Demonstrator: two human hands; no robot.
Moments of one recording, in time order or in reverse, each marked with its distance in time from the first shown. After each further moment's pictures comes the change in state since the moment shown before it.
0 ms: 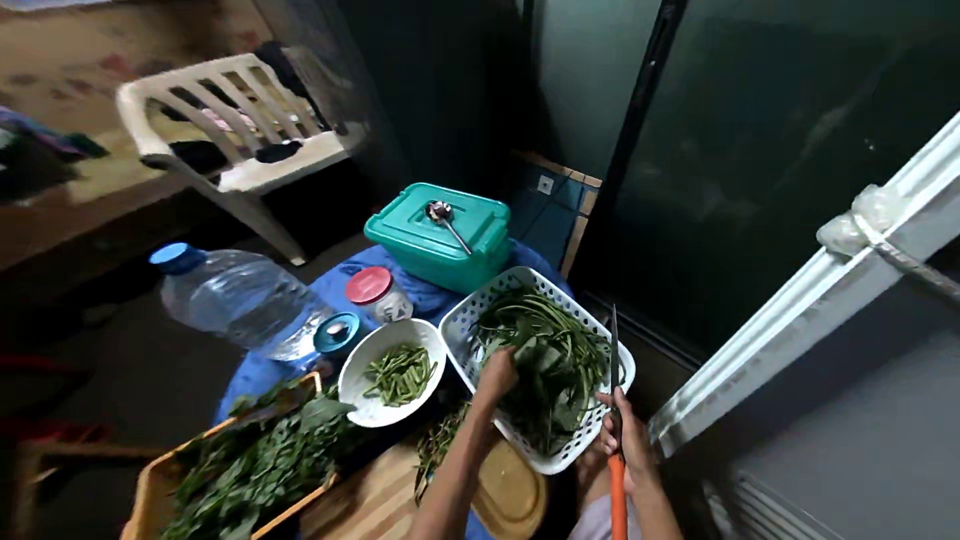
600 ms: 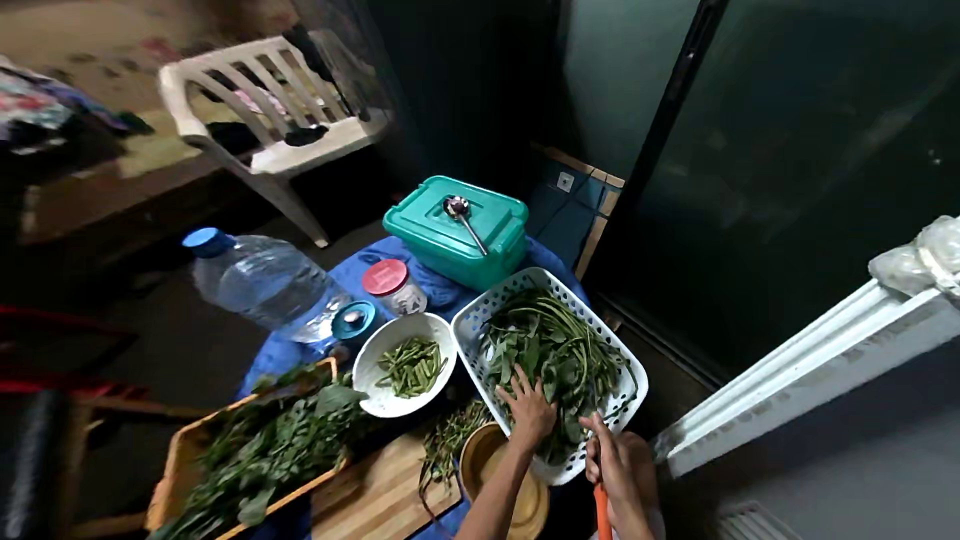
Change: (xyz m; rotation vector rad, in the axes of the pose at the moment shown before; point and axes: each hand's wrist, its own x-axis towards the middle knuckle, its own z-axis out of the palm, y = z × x) left_hand -0.020 0.023 0.081 0.293 -0.083 -0.250; right_hand -0.007 0.025 0.018 -0.224 -0.061 0.023
